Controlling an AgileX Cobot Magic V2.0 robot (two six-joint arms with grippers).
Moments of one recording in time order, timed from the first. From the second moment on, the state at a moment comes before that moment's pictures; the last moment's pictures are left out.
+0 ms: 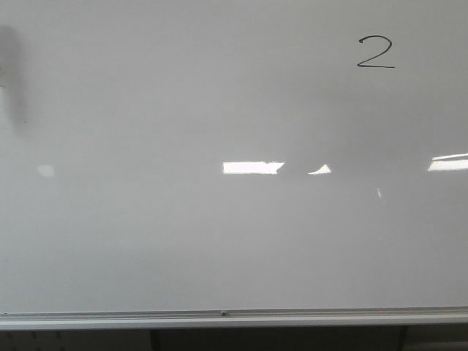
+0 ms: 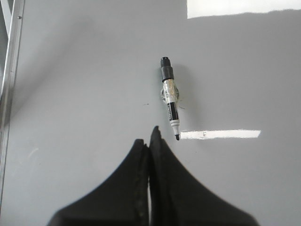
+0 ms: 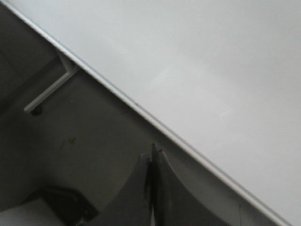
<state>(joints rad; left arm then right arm) 0.04 0.00 0.01 -0.04 0.00 0.07 0.57 0.71 -0.76 0.08 0.76 -0.09</state>
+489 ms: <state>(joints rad) 0.04 0.00 0.01 -0.04 0.00 0.07 0.18 0.06 -0.07 0.05 0.00 -0.10</state>
